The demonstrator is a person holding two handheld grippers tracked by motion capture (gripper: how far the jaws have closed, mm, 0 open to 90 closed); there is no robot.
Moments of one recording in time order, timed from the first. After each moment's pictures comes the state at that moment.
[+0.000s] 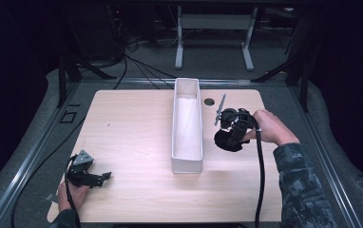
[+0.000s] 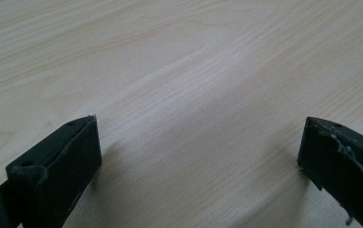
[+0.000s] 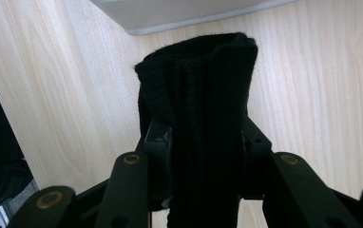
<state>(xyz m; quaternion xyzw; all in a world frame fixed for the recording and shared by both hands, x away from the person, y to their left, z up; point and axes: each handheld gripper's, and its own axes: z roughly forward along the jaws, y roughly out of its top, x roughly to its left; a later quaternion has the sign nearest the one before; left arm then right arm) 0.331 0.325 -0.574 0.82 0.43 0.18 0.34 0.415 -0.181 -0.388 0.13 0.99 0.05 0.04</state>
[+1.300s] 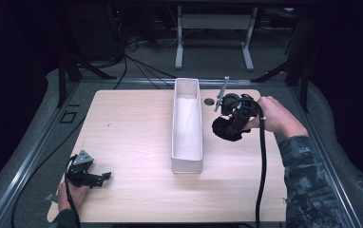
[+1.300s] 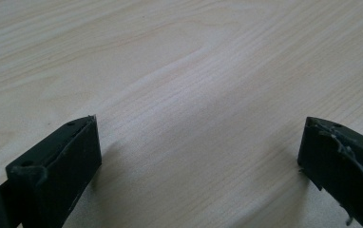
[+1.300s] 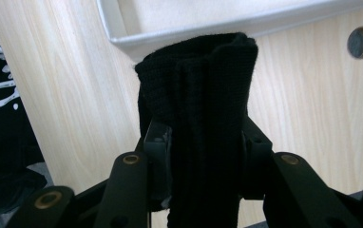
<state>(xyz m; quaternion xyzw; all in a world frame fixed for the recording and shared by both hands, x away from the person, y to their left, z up) 0.331 0.325 -0.574 0.82 0.43 0.18 0.34 0.408 -0.174 -0.330 0.13 0.99 0.08 0.07</state>
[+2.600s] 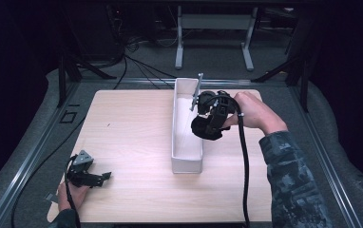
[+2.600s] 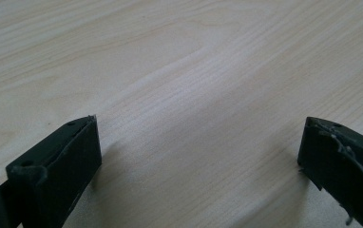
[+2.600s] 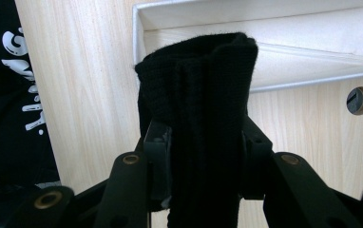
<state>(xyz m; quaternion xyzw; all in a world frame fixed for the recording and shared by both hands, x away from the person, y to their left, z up) 0.331 0.325 -0.574 0.82 0.43 0.18 0.34 0.401 -0.113 -0.313 0.08 0.99 0.09 0.07</state>
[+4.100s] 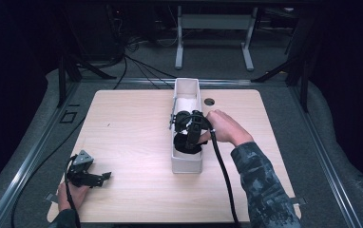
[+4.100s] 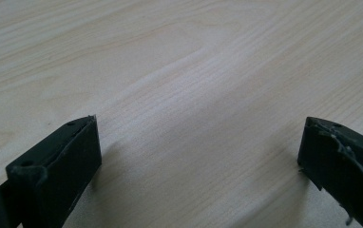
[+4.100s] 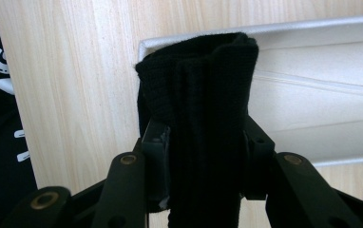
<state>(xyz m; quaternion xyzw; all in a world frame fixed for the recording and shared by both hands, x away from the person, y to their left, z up) 0.331 0.325 -0.574 0.82 0.43 0.18 0.34 0.409 -0.058 -0.389 0.06 0.99 0.07 0.03</state>
